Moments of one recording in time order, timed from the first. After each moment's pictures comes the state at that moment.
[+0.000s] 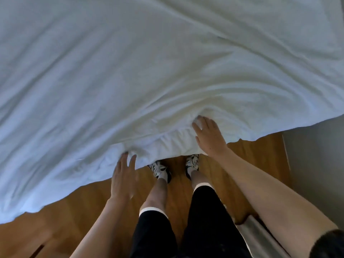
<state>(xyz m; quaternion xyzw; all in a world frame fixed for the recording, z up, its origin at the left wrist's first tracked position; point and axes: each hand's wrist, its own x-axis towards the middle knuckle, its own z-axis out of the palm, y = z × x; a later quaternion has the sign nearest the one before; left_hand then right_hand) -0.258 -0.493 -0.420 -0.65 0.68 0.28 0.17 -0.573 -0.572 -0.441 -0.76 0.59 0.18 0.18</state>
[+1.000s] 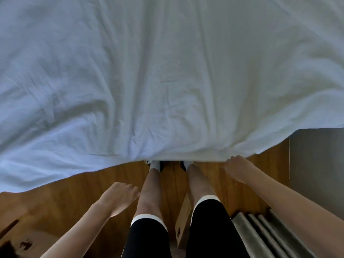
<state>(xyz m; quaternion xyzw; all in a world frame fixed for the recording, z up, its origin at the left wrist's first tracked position) -0.240 -0.399 -0.497 -0.31 0.84 0.34 0.29 -0.650 -0.477 -0.492 -0.75 0.22 0.55 0.30</state>
